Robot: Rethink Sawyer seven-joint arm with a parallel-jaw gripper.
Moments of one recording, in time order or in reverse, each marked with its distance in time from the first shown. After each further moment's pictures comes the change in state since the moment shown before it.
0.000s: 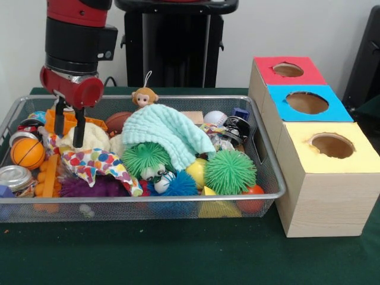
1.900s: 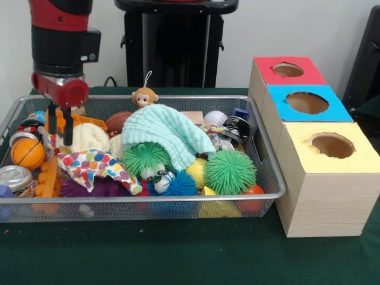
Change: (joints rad) arm -0.143 -0.011 0.088 0.063 -0.027 0.008 0.000
